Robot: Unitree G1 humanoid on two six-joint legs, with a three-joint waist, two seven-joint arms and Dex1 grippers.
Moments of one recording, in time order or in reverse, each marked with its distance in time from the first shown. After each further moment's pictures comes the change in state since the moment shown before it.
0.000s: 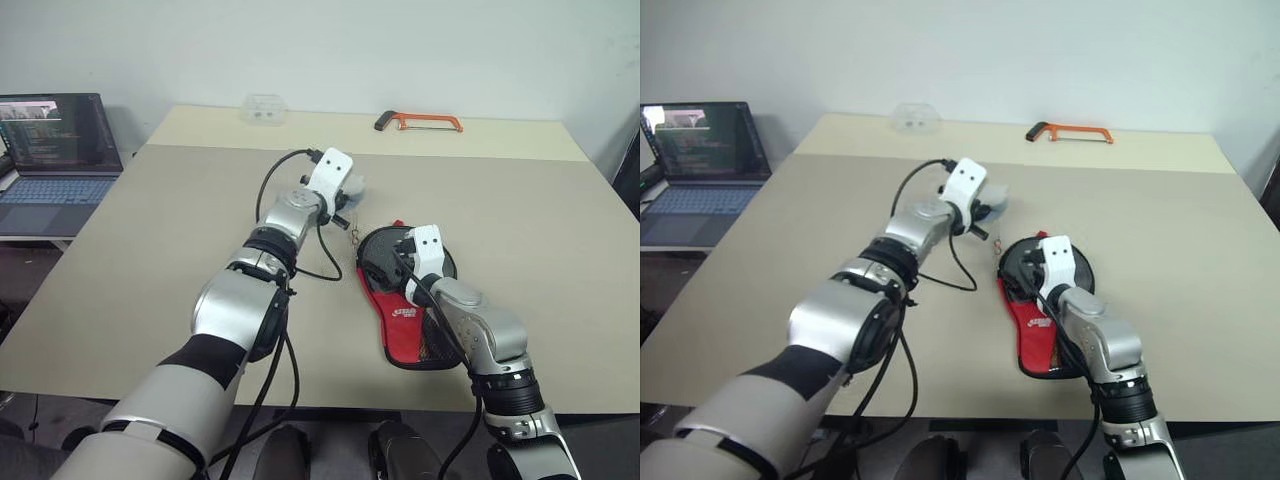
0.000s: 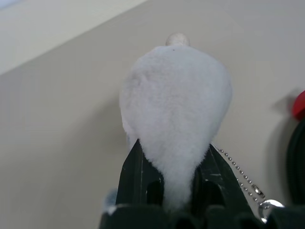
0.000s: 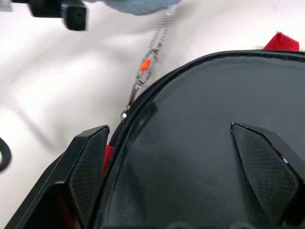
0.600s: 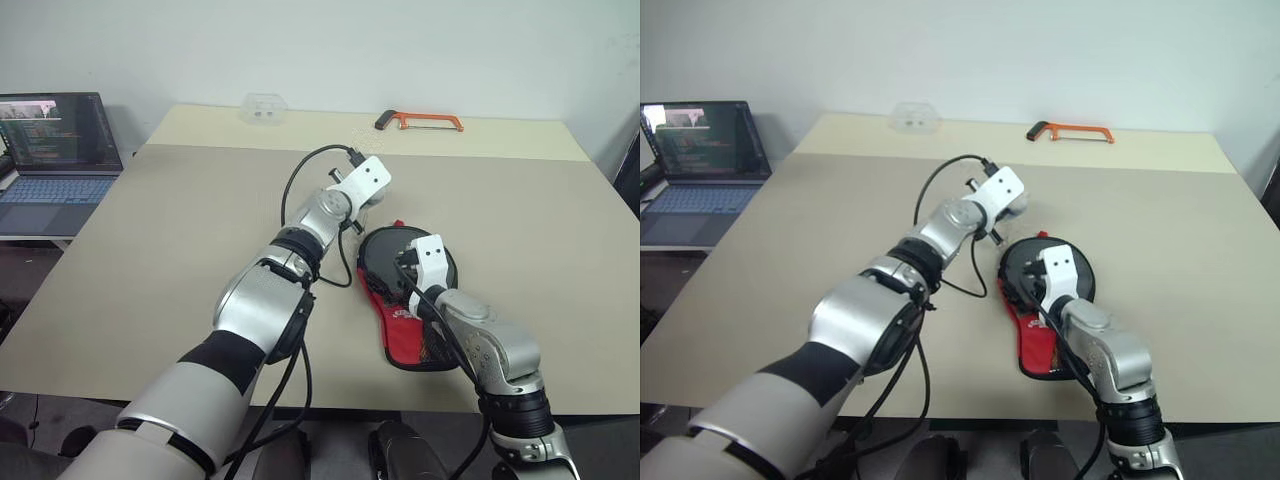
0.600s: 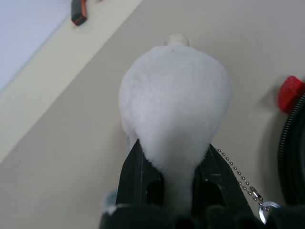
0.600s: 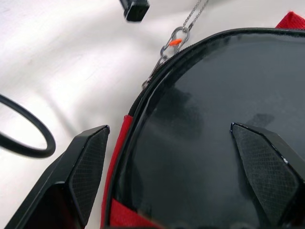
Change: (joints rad) left arm -0.066 -0.079 -0.089 0.066 0.234 -0.085 0.105; right arm 0.095 -0.004 0.003 -0.168 0.006 0.101 0.002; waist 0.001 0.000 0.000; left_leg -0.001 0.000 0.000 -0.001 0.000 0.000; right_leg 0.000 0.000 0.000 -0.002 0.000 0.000
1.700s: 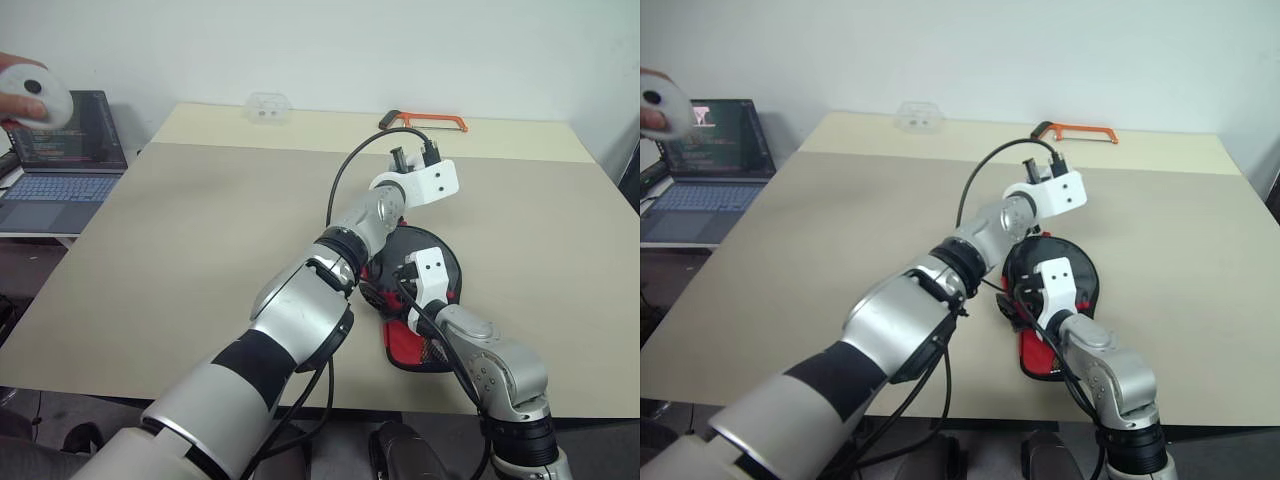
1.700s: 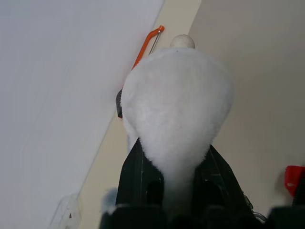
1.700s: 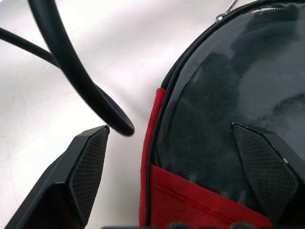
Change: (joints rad) left arm -0.085 -0.179 -0.135 0.030 0.218 -0.118 0.205; right arm 0.090 0.040 0.027 -0.132 0.000 0.057 -0.026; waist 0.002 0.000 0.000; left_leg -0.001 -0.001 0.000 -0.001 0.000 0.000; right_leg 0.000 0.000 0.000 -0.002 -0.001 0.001
